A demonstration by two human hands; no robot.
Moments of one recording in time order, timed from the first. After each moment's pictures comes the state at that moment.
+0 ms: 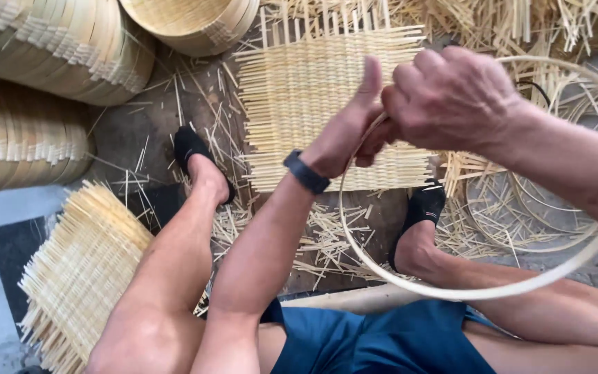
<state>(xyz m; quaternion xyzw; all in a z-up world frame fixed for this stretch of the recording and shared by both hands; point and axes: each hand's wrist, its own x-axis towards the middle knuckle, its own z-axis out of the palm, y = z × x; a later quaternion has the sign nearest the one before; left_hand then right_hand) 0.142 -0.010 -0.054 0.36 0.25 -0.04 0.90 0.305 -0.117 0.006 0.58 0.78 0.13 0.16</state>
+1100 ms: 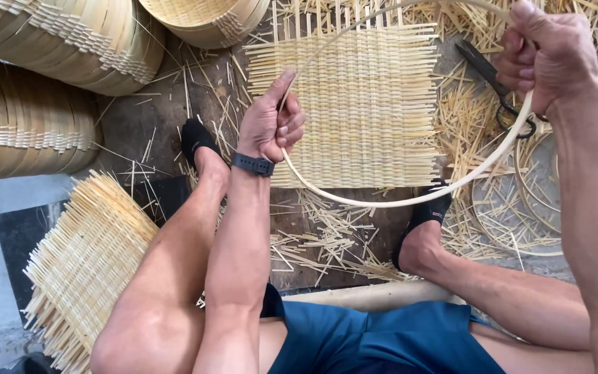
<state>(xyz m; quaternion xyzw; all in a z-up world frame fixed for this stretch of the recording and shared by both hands) 0.070 0.076 -0.125 0.23 0.32 0.14 0.91 0.390 -0.166 -0.057 0.66 0.19 -0.39 -0.62</state>
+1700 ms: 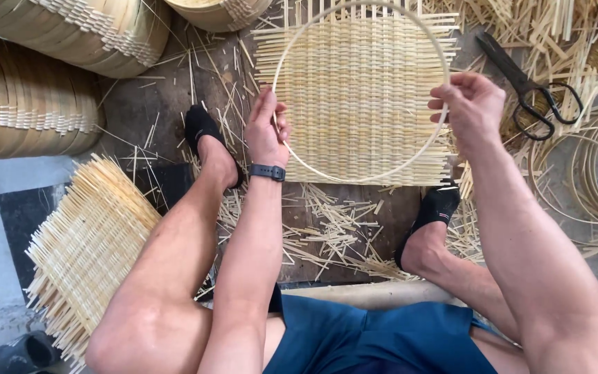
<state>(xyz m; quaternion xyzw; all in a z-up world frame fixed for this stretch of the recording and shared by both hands) 0.043 0.067 -0.227 0.22 0.37 0.42 0.80 0.325 -0.140 -0.169 0.72 0.07 -0.35 -0.60</state>
